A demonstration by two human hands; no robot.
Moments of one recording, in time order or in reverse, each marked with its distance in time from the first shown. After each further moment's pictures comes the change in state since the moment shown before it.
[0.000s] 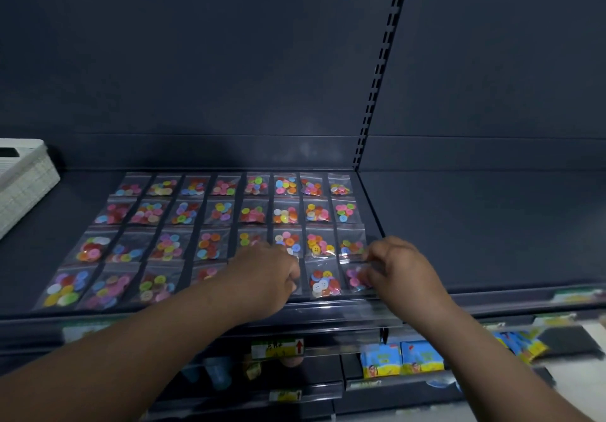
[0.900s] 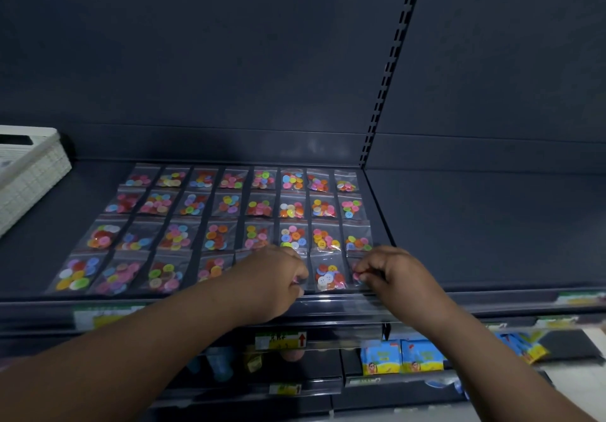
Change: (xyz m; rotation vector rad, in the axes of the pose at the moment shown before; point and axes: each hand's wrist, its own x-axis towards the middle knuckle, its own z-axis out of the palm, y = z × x) left_hand -0.008 -0.004 0.011 -0.083 0.004 0.096; right_hand -0.004 0.006 0.011 0.064 -0.132 -0.131
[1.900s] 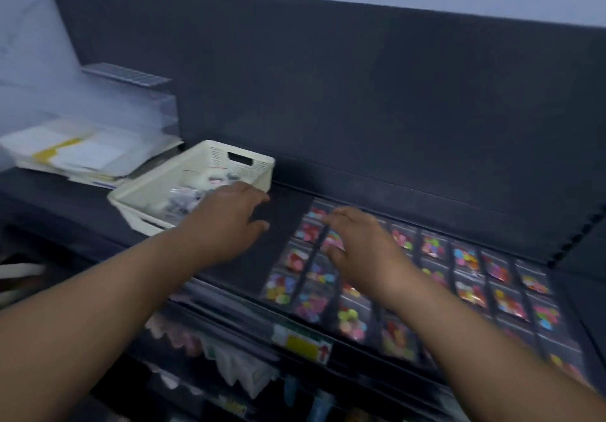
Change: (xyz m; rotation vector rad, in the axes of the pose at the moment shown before) left_hand -0.173 -0.214 -0.132 0.191 0.598 -0.530; right_hand 0.145 -0.285 0.095 -0.237 -0.094 -0.517
